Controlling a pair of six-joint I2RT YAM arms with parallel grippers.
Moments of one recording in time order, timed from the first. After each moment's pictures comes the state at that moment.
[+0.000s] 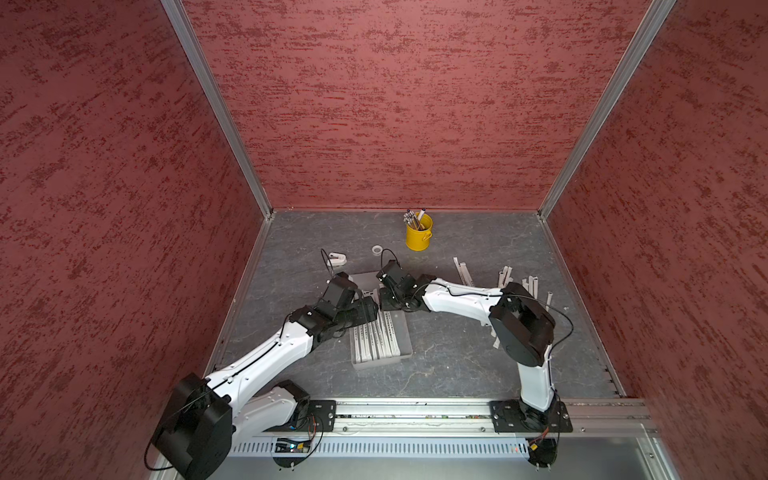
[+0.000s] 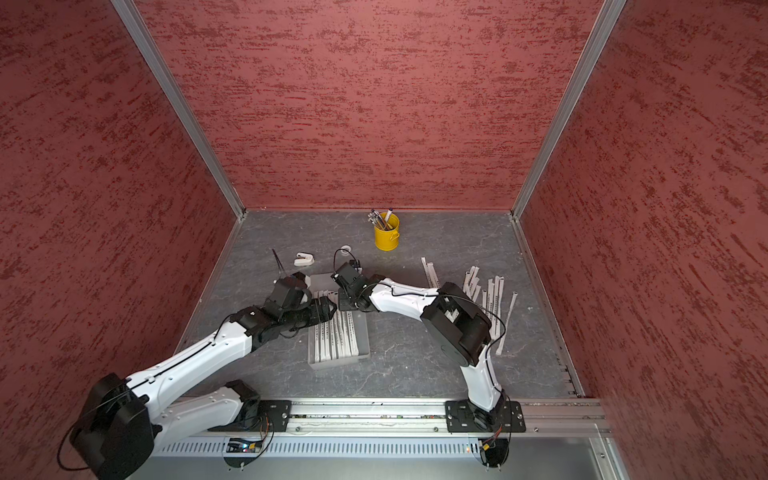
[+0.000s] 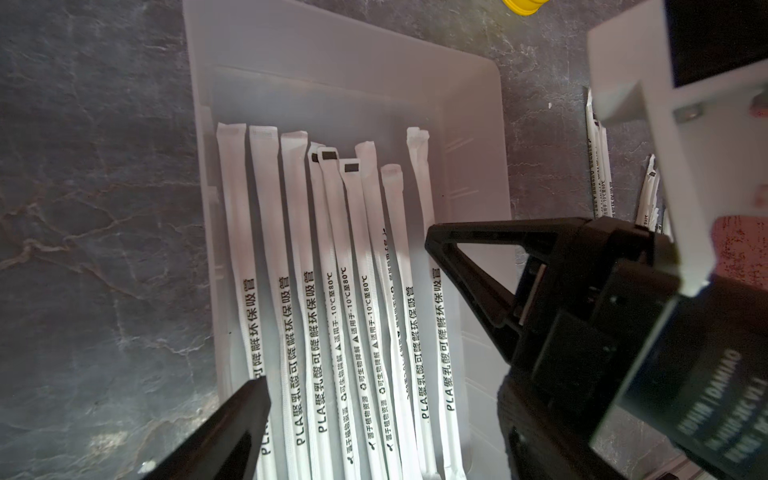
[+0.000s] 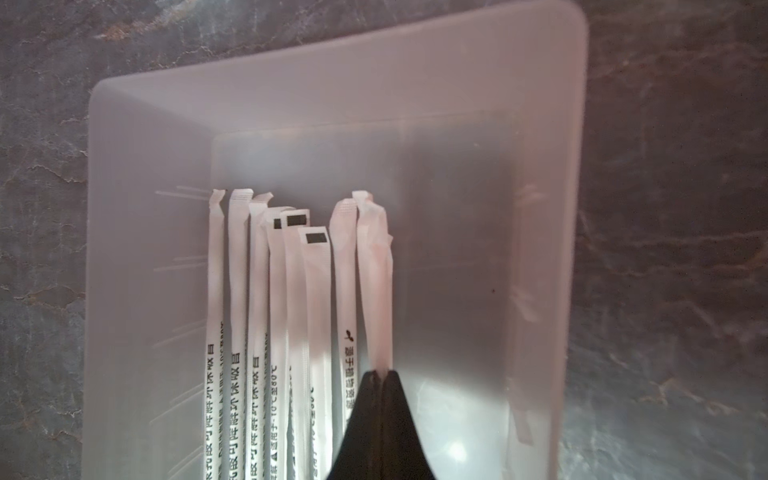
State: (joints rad) left arm -0.55 1.10 0.63 -0.40 0.05 -0.77; right arm 0.89 2.00 1.39 -0.40 0.06 0.76
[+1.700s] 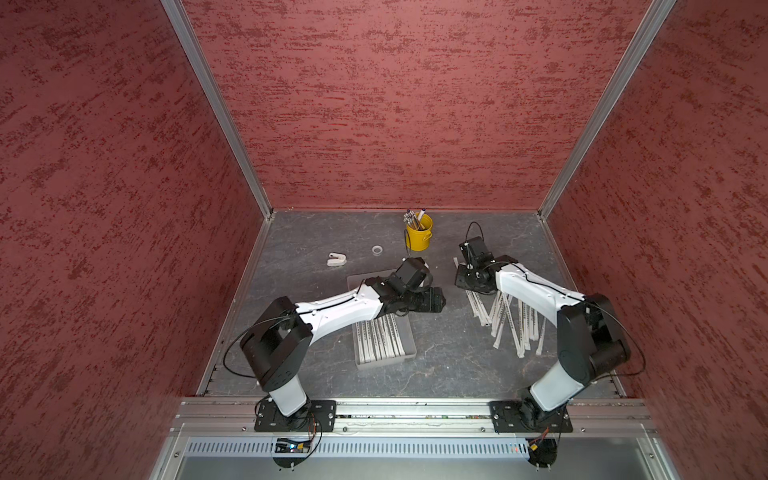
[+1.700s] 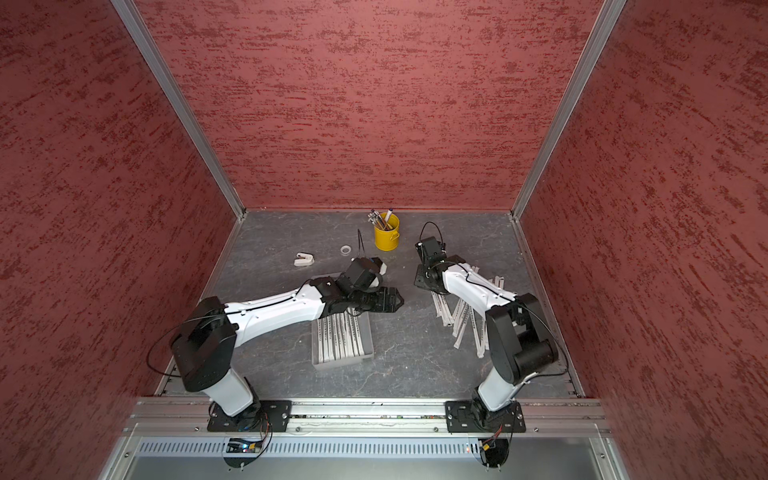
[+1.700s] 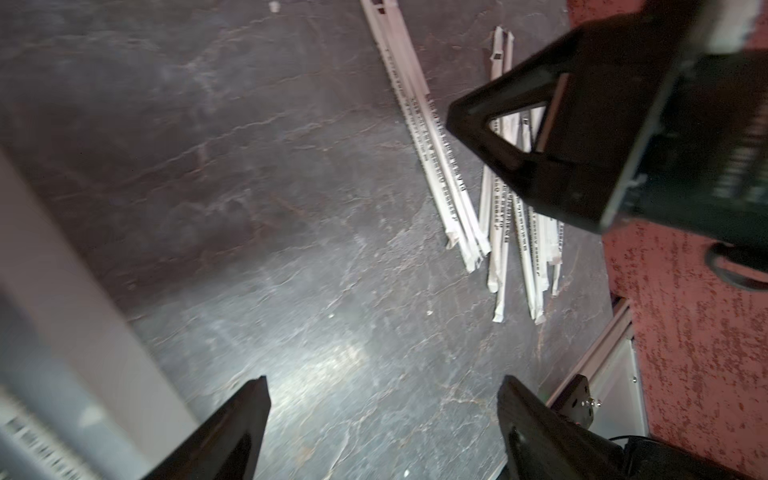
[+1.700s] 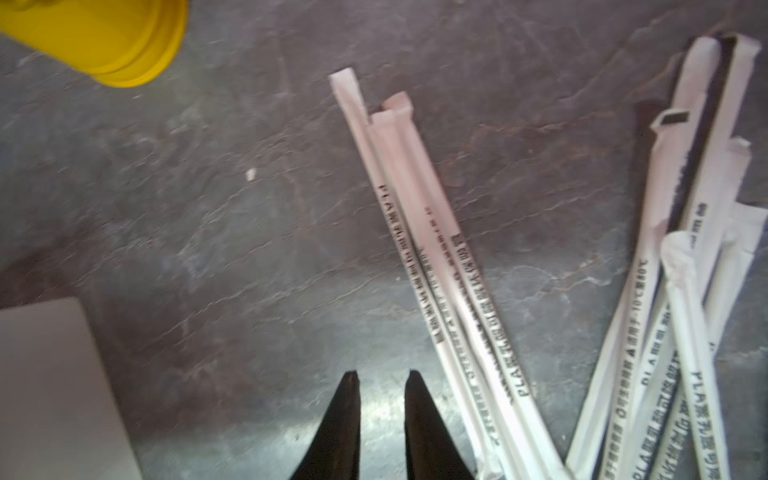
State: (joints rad) left arm -0.87 1.71 1.18 -0.30 0.18 -0.74; right arm 0.36 1.67 1.12 -0.58 0.13 0.59
